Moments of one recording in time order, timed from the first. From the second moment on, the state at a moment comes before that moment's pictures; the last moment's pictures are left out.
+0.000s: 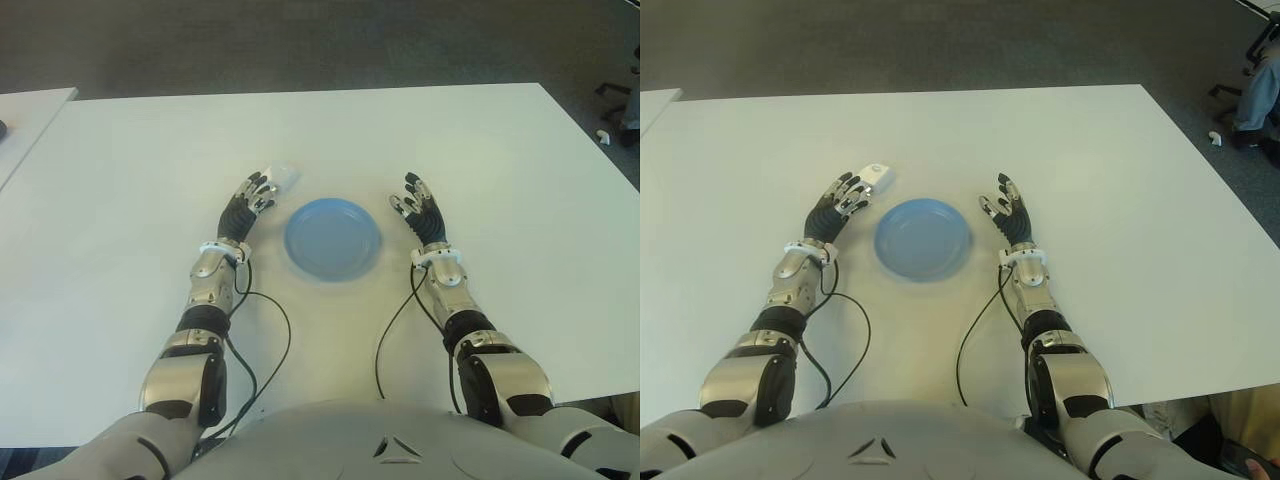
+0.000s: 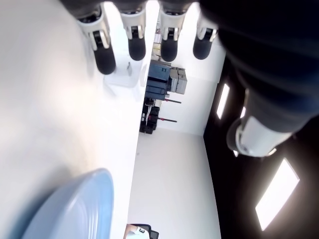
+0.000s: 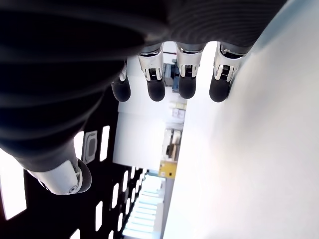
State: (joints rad) left arm -0.35 0.13 0.20 0.88 -0.25 -0.29 -0.38; right arm -0.40 -0.11 -0.04 1.03 -0.09 -0.64 -0.05
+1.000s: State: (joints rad) left arm -0.43 0.34 -0.04 0.36 0.22 0.14 -0.02; right arm -0.41 -0.10 -0.04 1.02 -0.09 -0.64 -0.04
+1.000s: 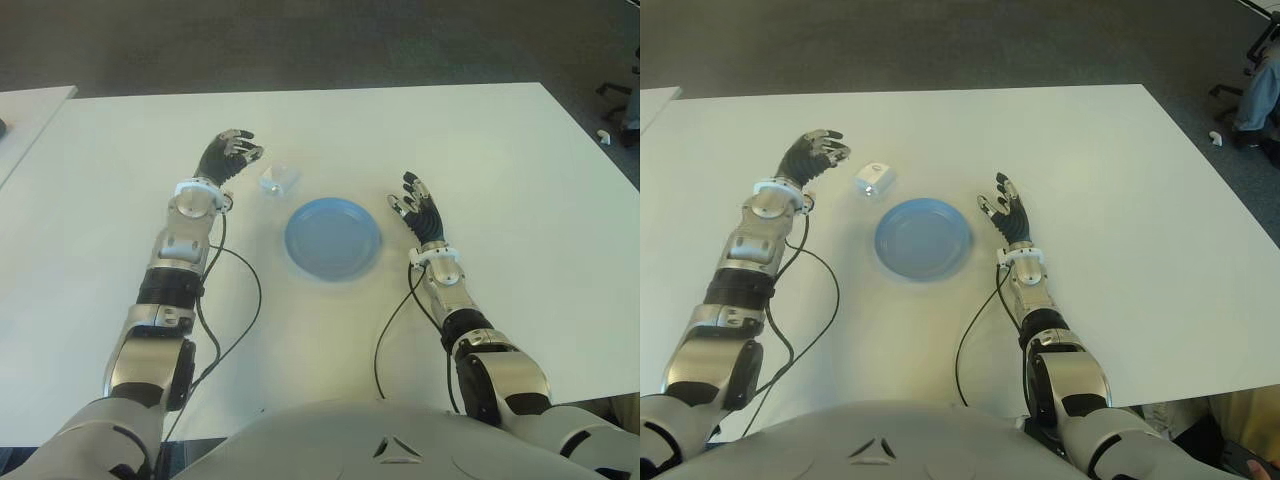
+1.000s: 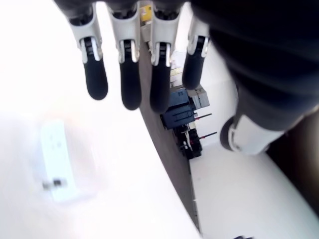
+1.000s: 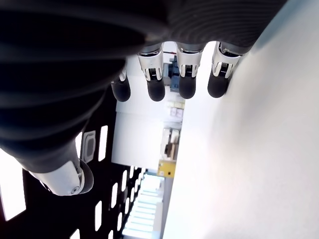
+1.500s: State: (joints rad) left arm -0.54 0.37 -0.33 0.54 0.77 0.11 0.46; right arm -0.41 -0.10 -0.05 1.02 -0.08 -0.64 -0.02
